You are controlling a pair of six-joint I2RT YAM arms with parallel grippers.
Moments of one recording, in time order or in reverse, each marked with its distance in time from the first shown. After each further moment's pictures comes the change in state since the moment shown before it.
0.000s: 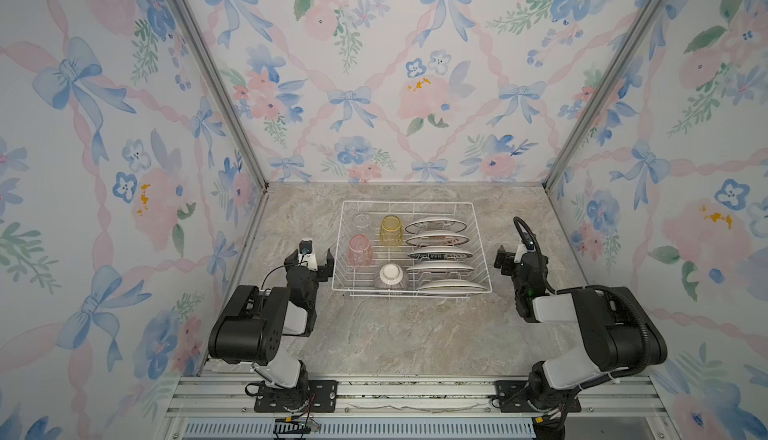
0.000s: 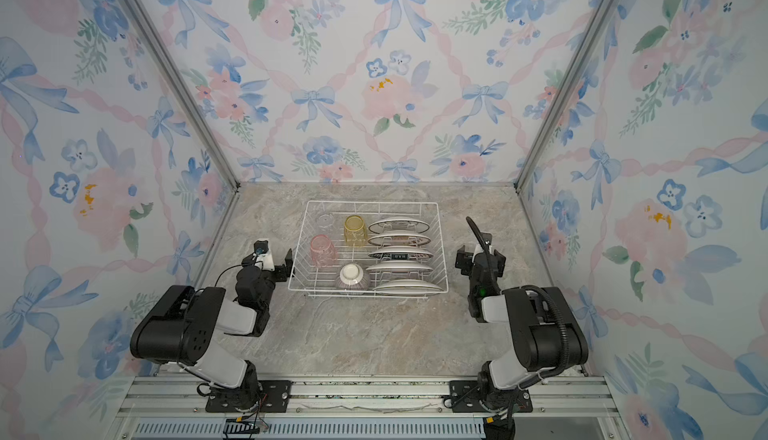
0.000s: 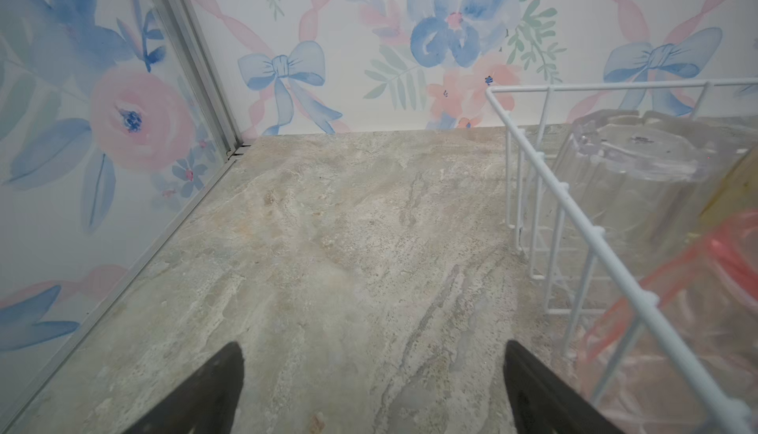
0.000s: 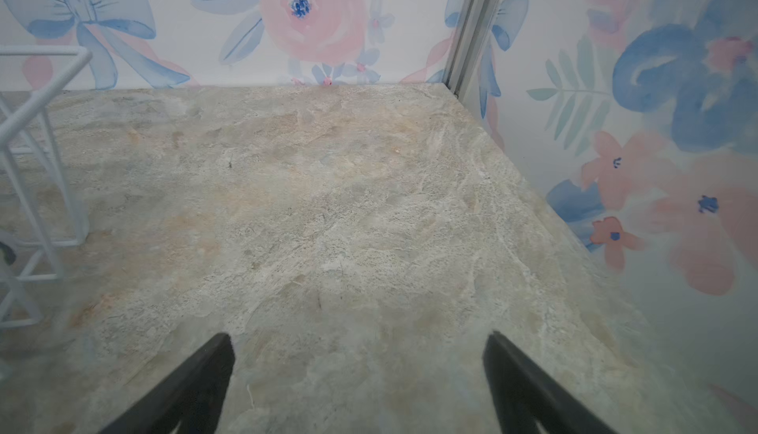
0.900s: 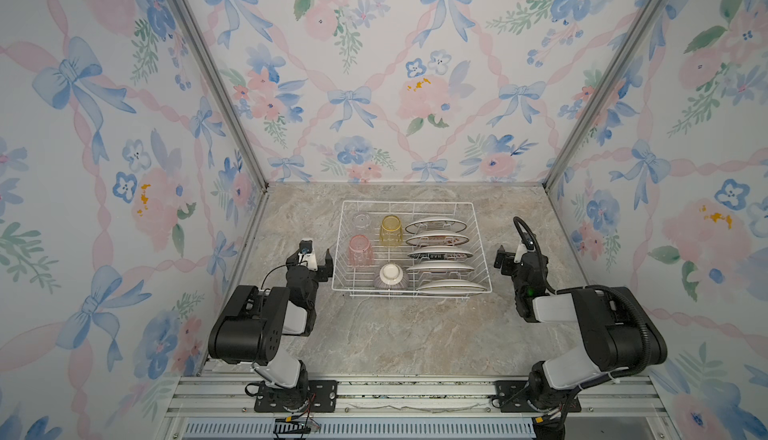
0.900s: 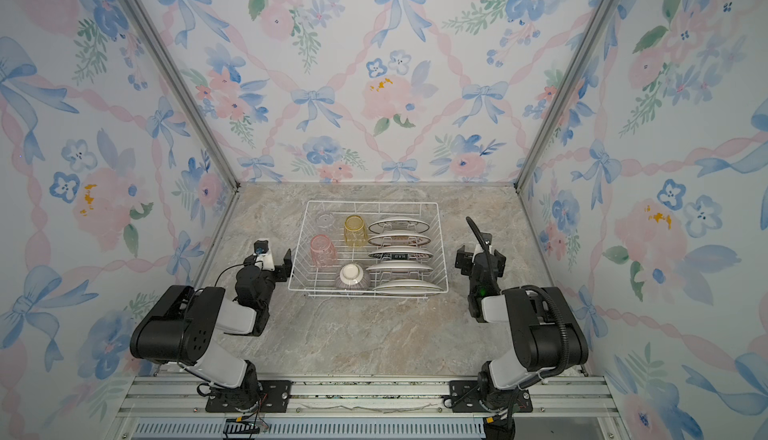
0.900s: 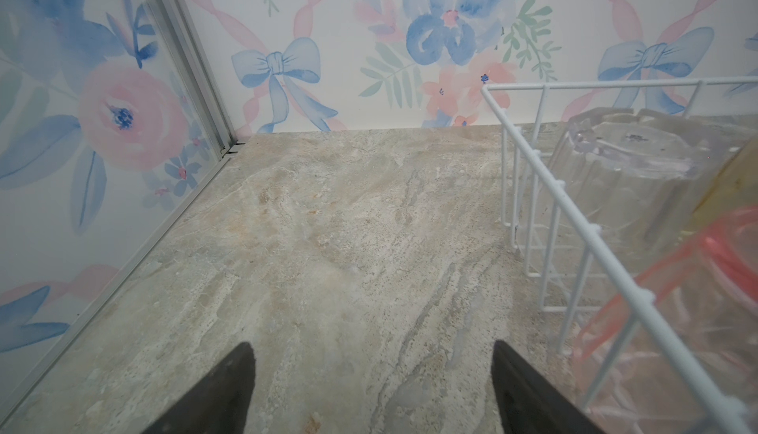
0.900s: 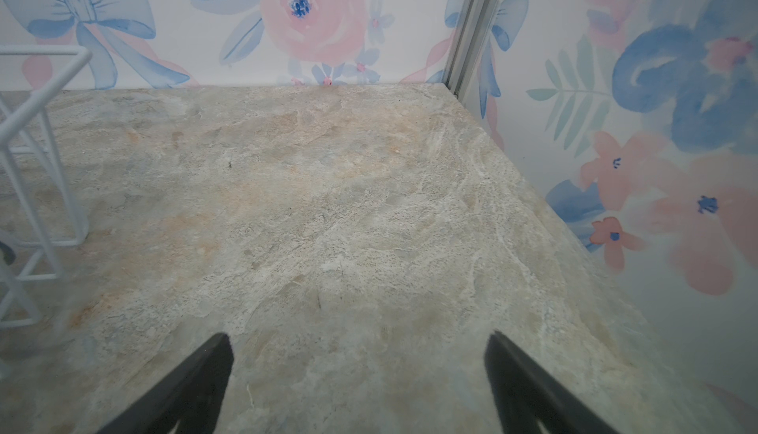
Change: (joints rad) left arm 0.012 0.000 0.004 -0.012 0.031 0.005; right arm 0.000 0.000 0.000 0.000 0.000 0.004
